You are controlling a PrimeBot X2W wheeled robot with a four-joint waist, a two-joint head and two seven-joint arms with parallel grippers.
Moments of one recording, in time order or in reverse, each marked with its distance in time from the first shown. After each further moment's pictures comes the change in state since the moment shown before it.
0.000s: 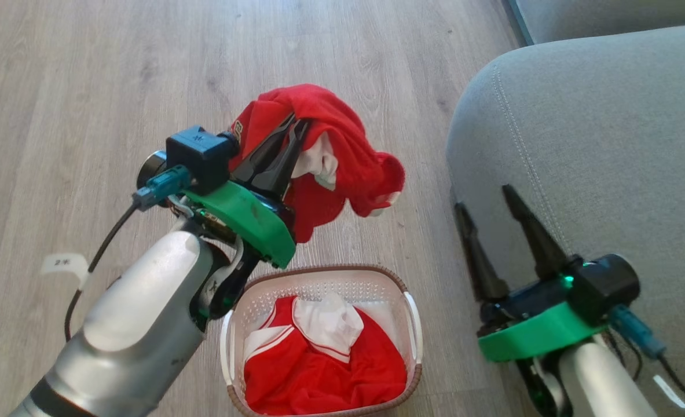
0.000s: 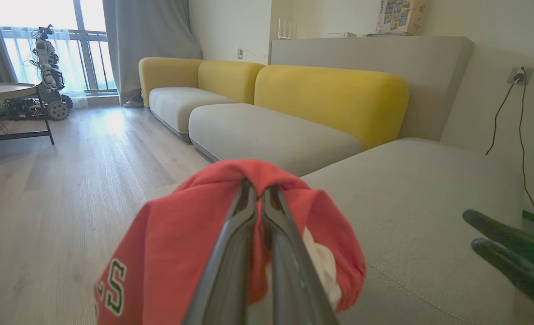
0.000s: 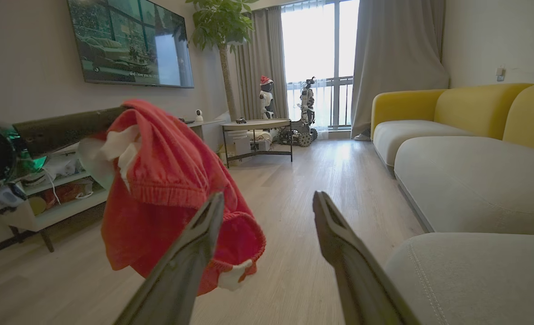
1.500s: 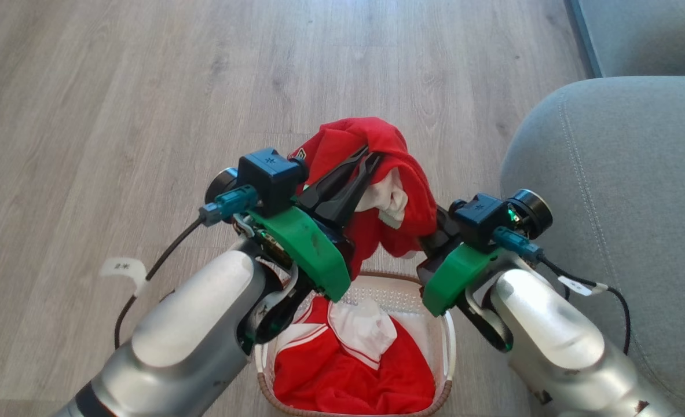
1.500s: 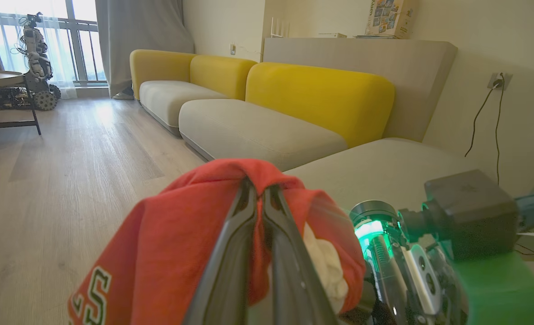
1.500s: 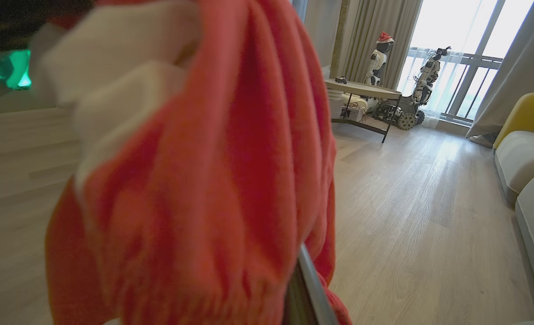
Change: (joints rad) left arm 0.001 -0.075 -0.105 -0.055 -0.031 -0.019 0.045; right arm -0.424 -0.052 0.374 0.488 0.066 0.000 0.000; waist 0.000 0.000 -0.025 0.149
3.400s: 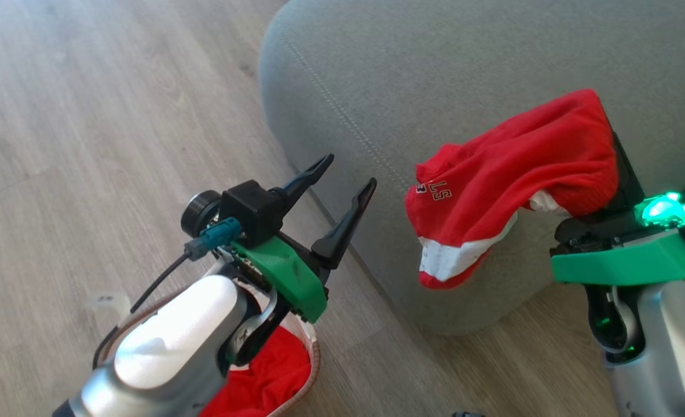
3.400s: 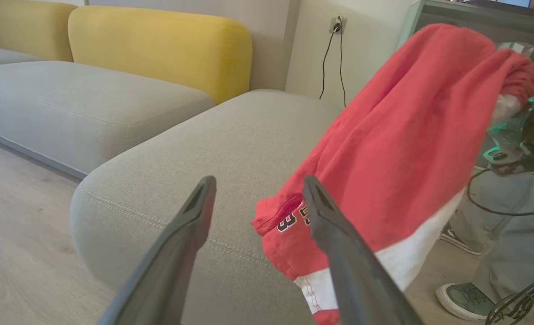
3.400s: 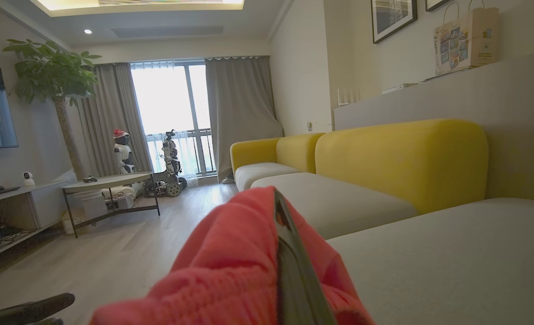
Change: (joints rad) left arm 0.054 0.085 -0.035 -0.015 0.046 0.036 -0.062; right arm 0.275 -0.006 -0.518 -0.552 0.093 0.000 0.000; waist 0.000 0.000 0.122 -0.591
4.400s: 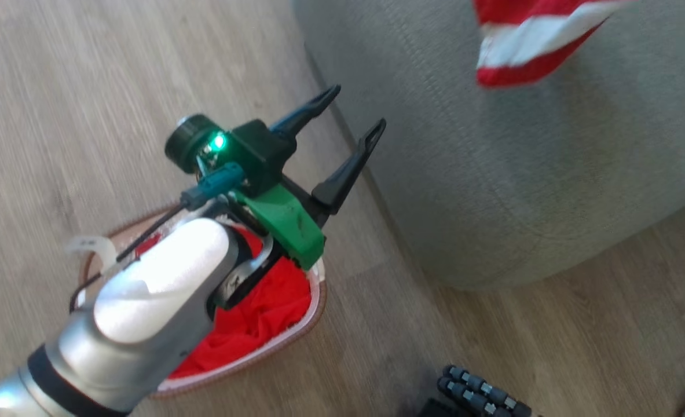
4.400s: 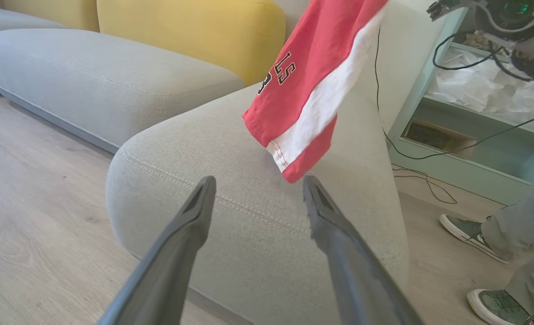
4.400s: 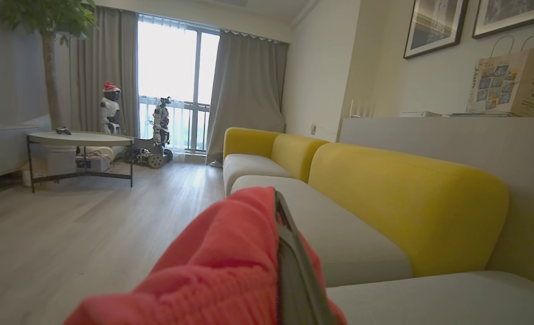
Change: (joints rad) left arm -0.171 0.032 -0.014 -0.022 0.070 -0.020 0.046; right arm -0.615 -0.263 -0.004 0.368 0.132 0.000 0.000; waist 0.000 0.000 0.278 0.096
